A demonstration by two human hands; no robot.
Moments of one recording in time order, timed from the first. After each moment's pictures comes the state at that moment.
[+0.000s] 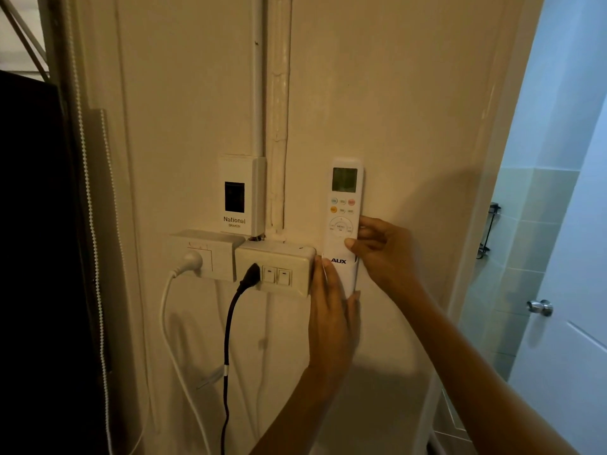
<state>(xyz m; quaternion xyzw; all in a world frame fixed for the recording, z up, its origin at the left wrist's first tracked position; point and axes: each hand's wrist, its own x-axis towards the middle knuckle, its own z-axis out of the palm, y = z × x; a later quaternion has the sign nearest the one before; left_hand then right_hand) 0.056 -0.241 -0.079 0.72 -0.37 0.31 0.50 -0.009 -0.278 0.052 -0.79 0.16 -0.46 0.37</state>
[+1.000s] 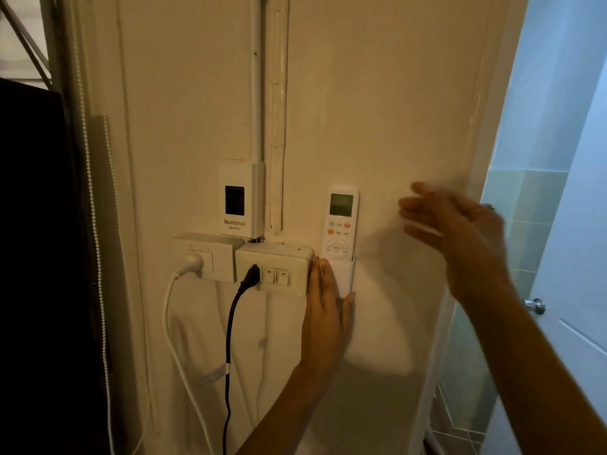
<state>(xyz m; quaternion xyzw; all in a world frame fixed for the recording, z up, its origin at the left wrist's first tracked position) 0.060 -0.228 -0.075 0.72 -0.40 0.29 0.49 -0.085 -0.250 0.097 -0.66 0.12 -0.56 0.49</state>
